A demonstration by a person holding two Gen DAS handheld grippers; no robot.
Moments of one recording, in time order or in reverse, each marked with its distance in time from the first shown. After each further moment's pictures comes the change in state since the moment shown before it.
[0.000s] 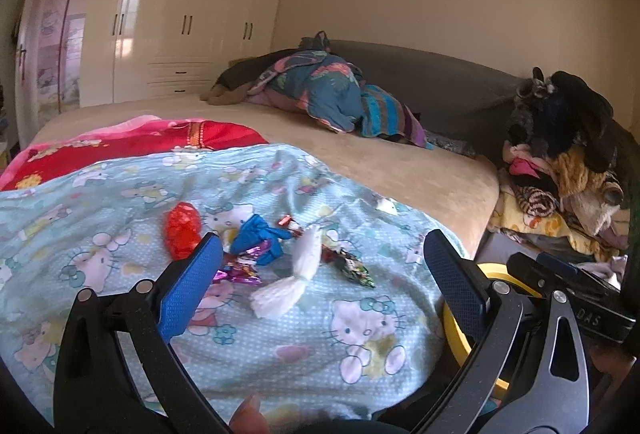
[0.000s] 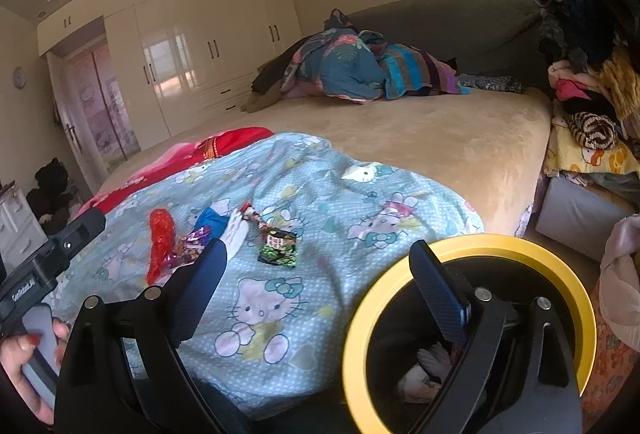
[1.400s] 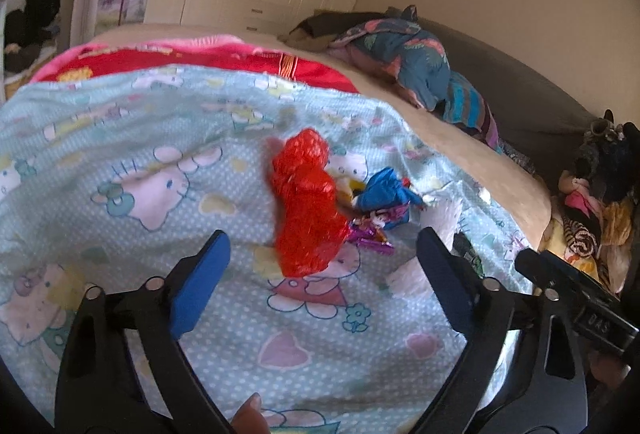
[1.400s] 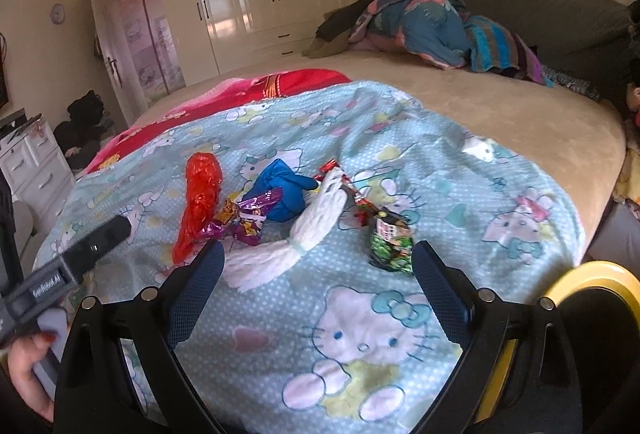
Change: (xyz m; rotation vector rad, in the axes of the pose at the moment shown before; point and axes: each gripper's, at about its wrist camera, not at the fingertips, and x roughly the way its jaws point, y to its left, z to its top) left arm 0.046 0.127 -0.042 -0.265 0.152 0.148; right arm 0.126 0.097 -0.010 -0.163 0.178 0.163
